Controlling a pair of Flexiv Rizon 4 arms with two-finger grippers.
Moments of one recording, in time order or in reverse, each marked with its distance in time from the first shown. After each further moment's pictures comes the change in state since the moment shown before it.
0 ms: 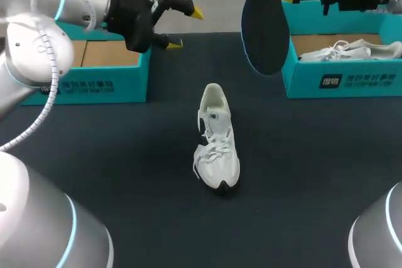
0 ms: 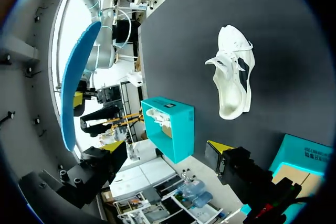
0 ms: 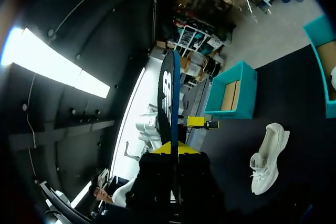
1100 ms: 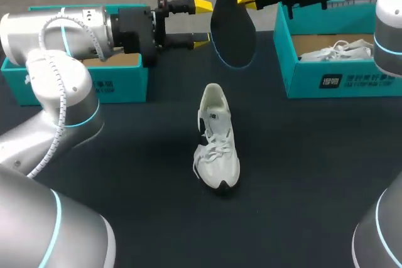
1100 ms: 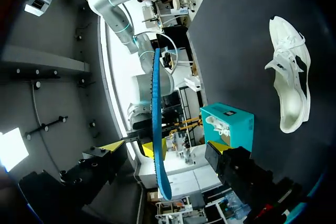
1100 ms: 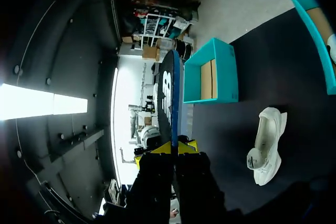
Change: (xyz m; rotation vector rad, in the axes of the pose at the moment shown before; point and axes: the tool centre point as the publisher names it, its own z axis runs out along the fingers) left arm -0.054 -0.029 0.011 0.036 -0.516 0.028; right arm -0.059 0.034 0.073 0.114 -0.151 0.257
